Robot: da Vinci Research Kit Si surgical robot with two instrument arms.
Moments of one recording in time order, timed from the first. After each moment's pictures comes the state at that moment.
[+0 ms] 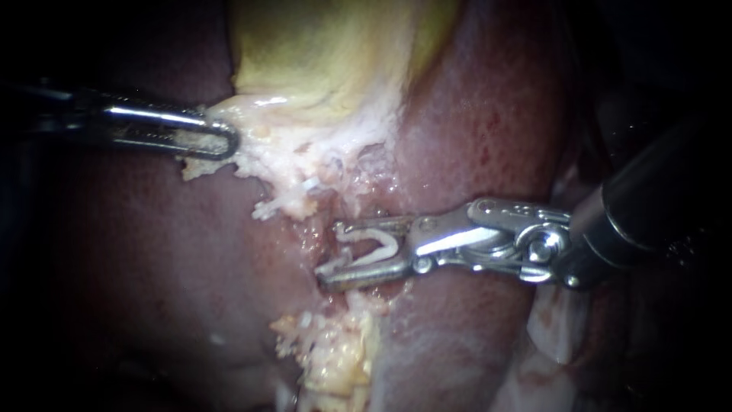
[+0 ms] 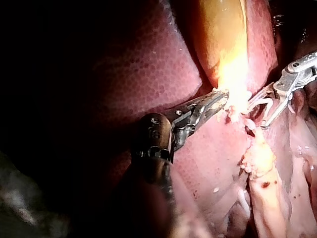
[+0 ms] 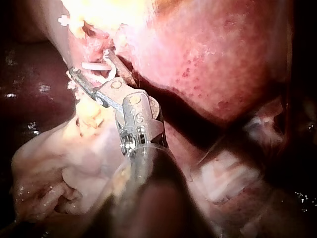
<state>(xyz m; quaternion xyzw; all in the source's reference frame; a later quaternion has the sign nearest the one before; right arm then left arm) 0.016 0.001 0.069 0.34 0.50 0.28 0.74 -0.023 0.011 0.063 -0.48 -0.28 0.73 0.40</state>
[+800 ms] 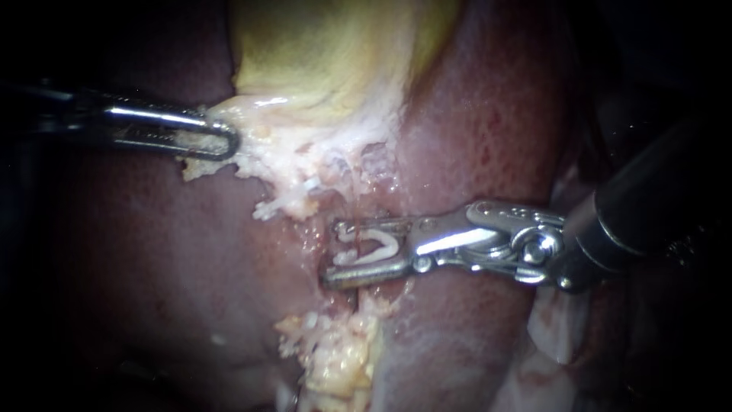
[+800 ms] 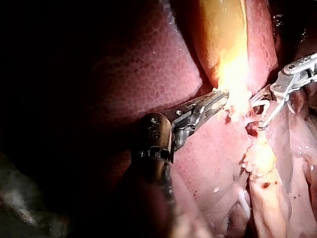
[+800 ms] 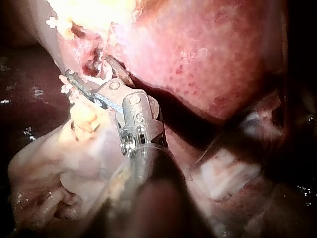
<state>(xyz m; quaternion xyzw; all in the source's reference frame) 0.016 0.001 0.071 0.36 0.51 0.29 0.72 -0.023 0.011 0.063 -0.48 -0.28 0.73 0.40</state>
